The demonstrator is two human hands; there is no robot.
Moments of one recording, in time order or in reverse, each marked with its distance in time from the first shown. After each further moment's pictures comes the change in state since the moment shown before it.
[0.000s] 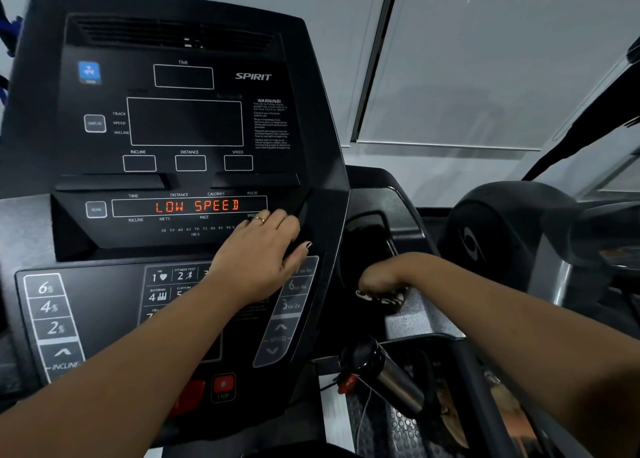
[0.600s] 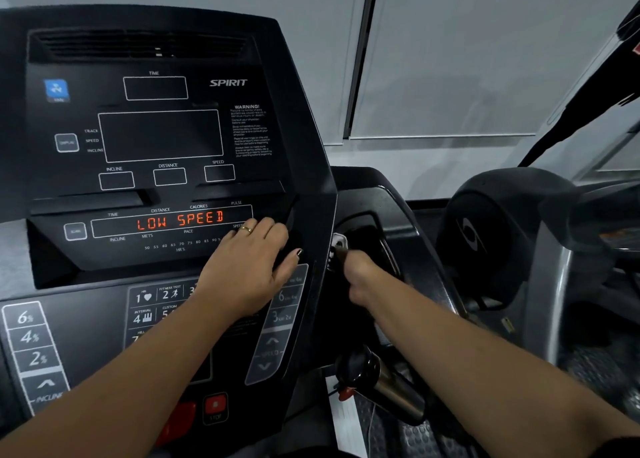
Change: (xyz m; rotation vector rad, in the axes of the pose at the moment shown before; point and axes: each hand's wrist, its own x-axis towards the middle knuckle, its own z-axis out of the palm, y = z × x) left_hand 0.002 0.002 0.002 0.025 0.037 0.009; right_hand 0.051 -0.031 0.026 1.686 0.358 -0.074
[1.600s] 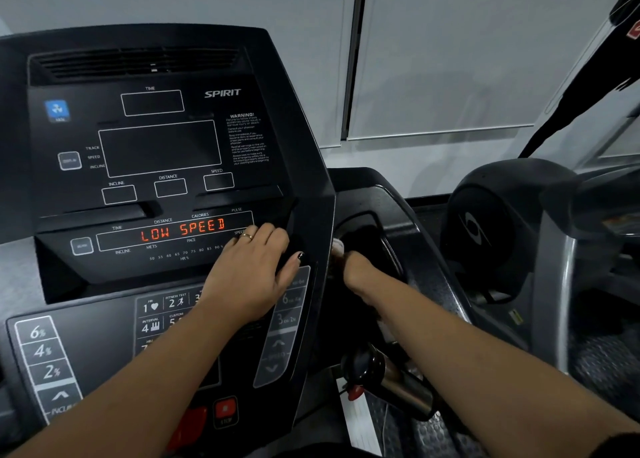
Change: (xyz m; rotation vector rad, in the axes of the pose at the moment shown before) left_hand -0.001 0.001 0.000 0.015 0.044 0.011; right_hand -0.024 -0.007 0.001 -0.484 0.094 -0.158
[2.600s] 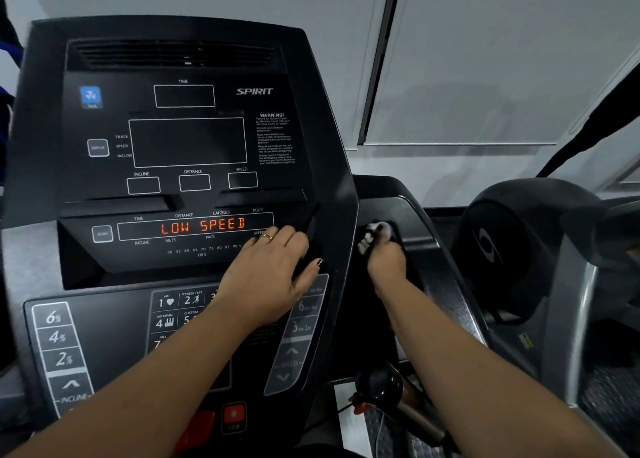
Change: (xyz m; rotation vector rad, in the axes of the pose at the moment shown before) left_hand 0.001 -0.001 -0.003 -0.022 -0.056 -0.019; right_hand 0.040 -0.009 -0.009 0.178 0.389 -0.015
